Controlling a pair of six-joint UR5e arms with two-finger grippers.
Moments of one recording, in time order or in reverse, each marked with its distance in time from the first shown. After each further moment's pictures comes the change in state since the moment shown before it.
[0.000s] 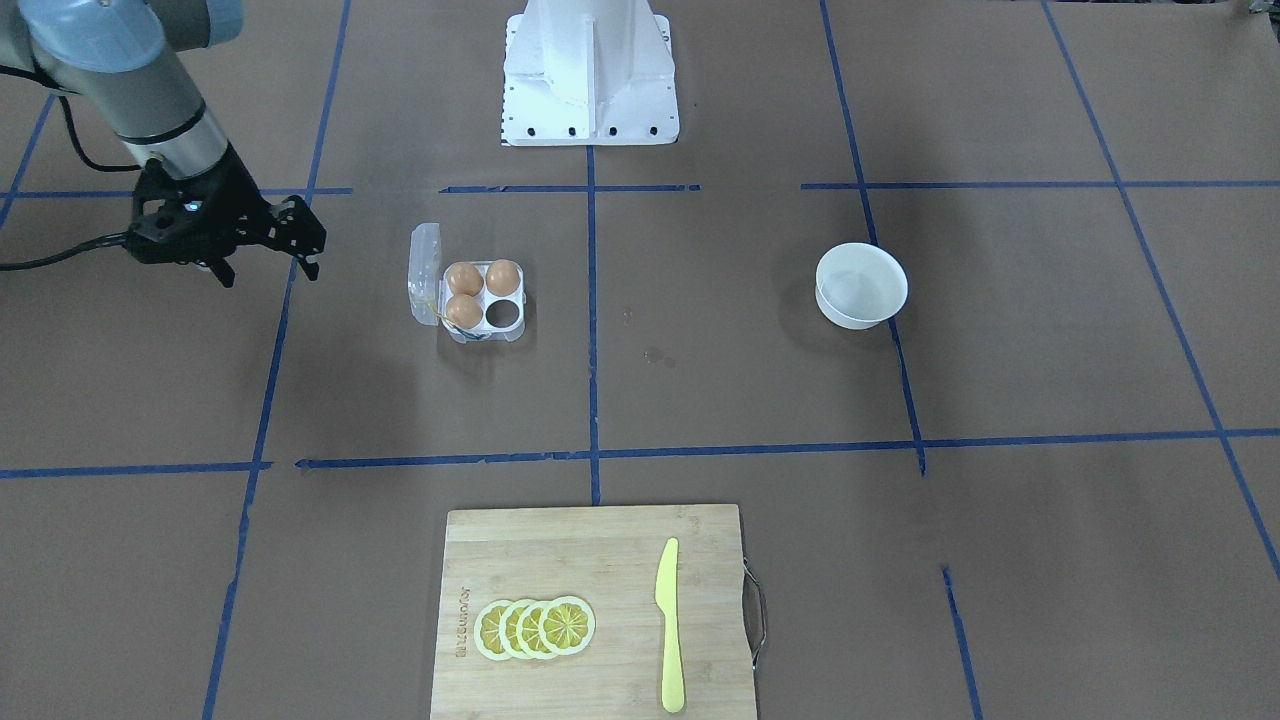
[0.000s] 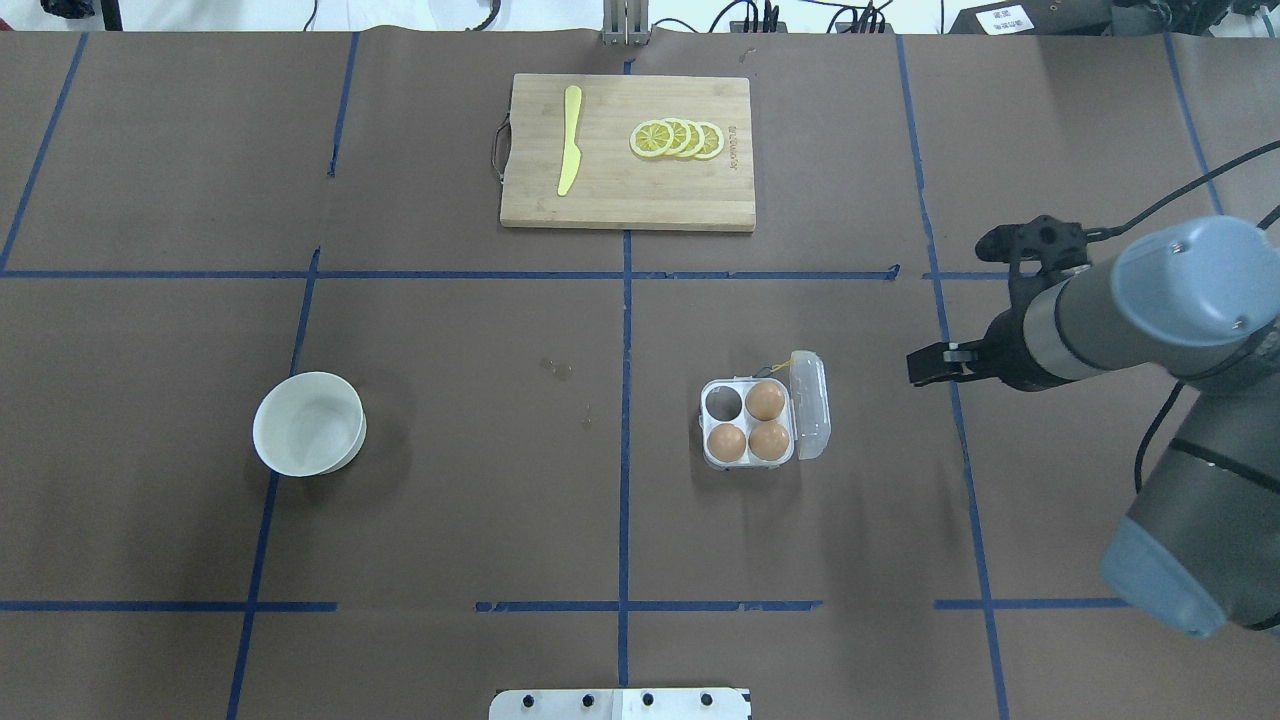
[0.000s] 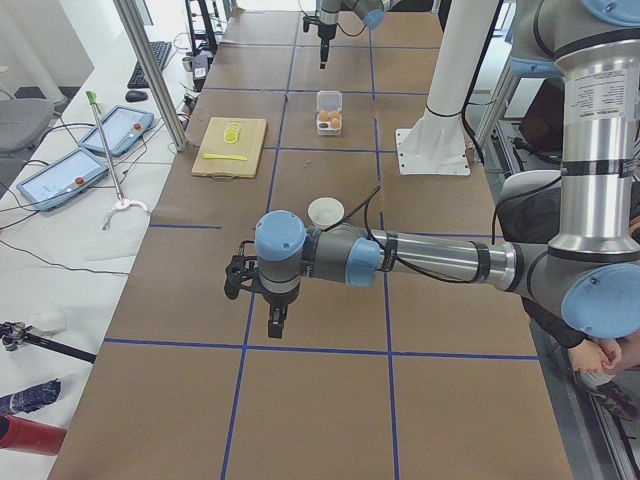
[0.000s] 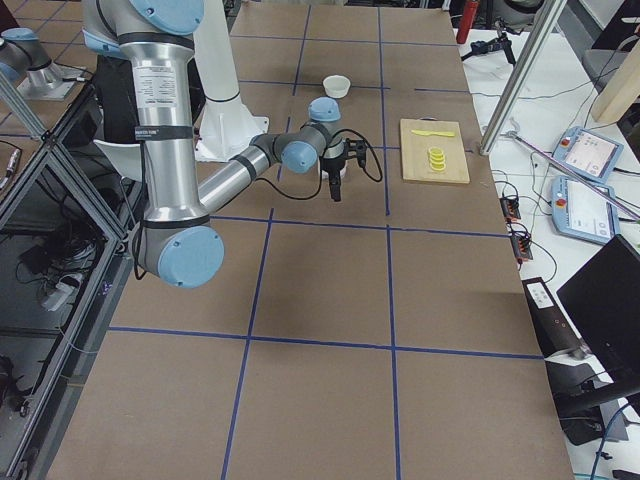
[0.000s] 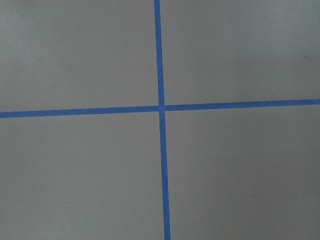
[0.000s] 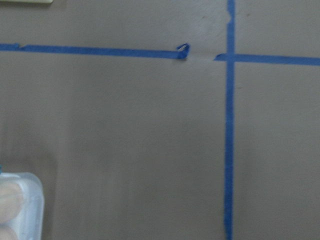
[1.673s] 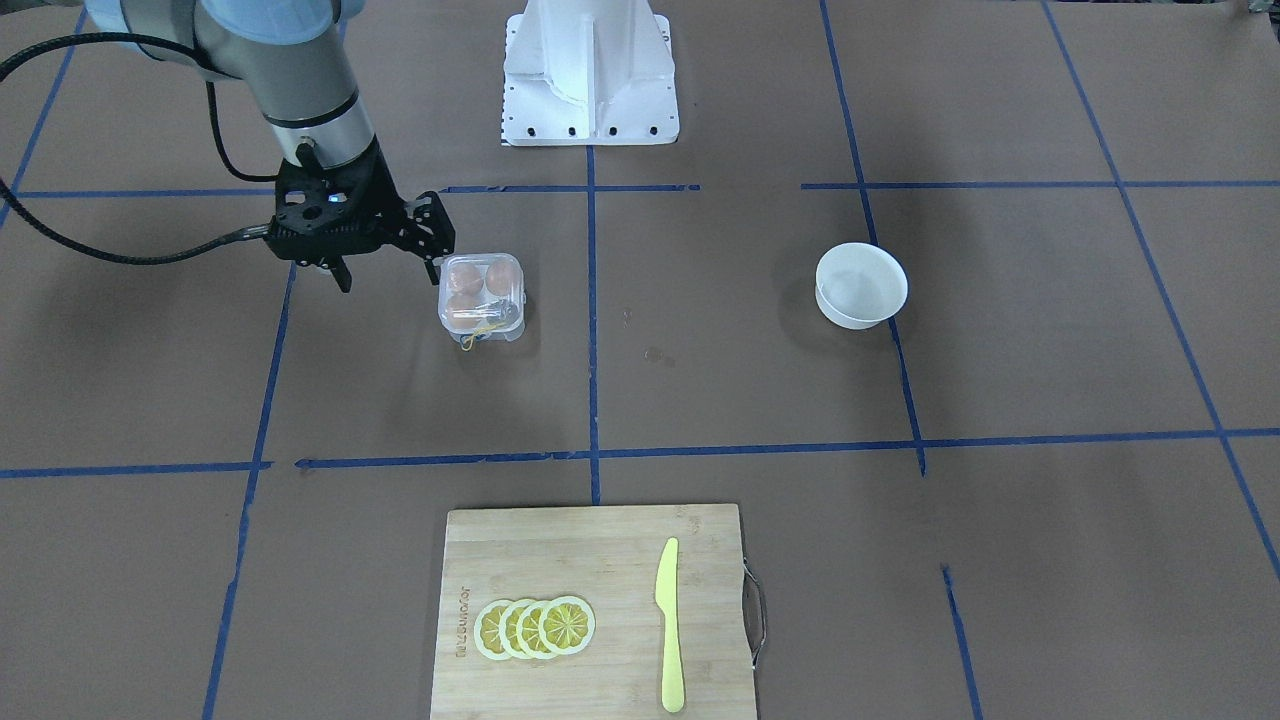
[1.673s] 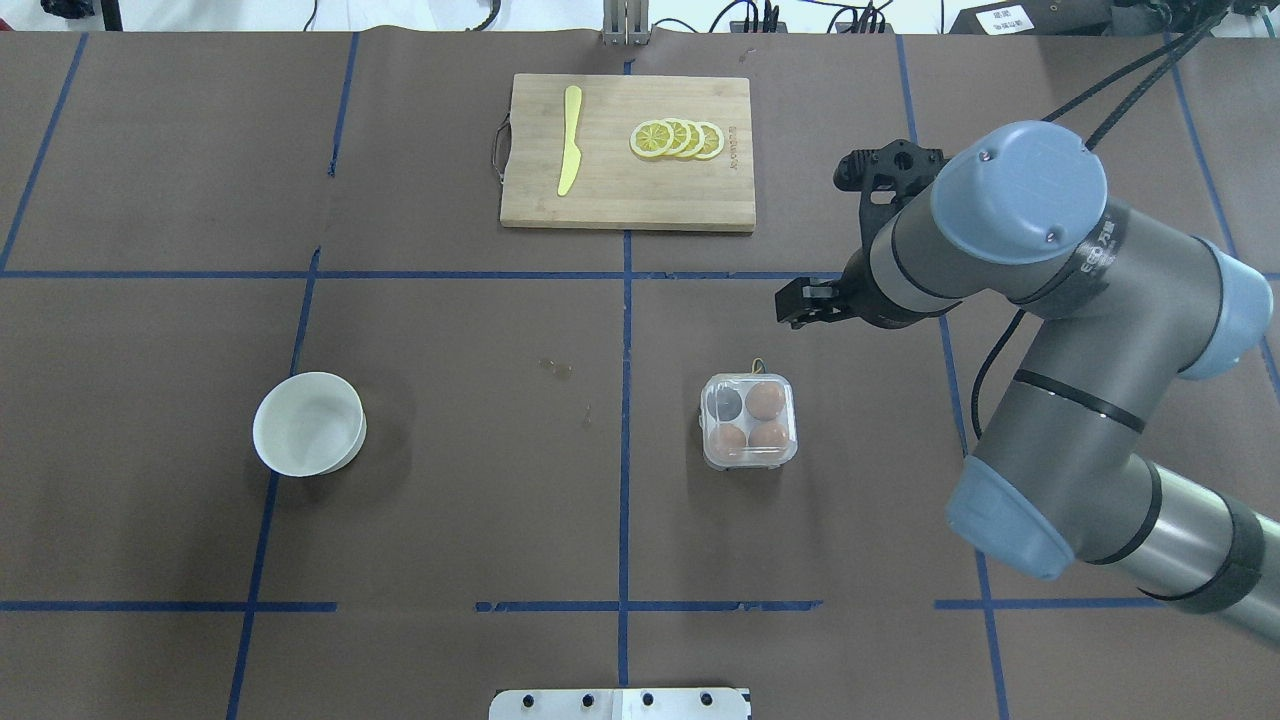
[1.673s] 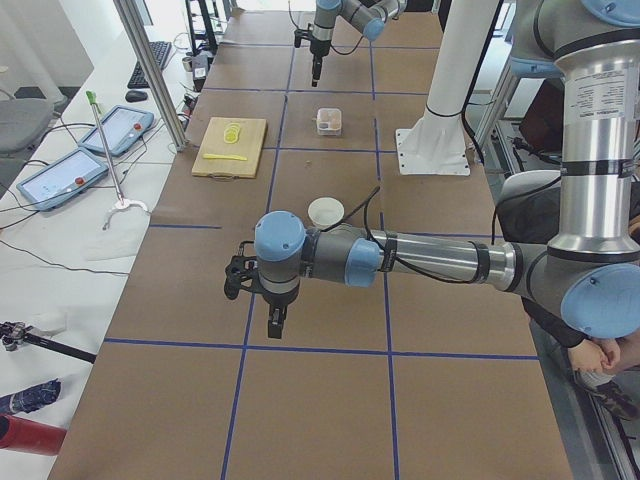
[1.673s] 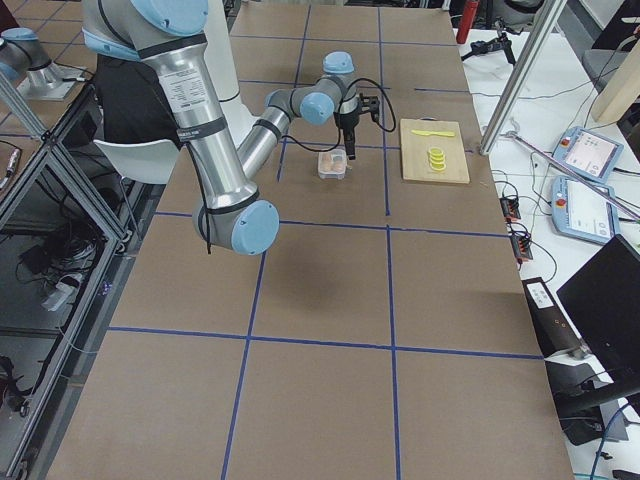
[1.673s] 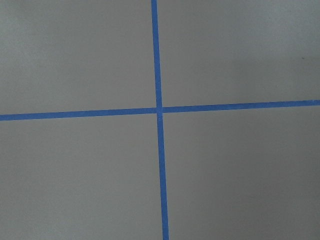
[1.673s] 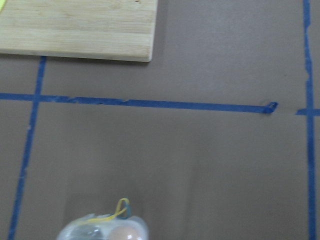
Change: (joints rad) left arm 0.000 0.000 0.008 -0.004 0.001 0.001; right arm 0.053 0.288 -0.039 -0.252 0.008 -0.049
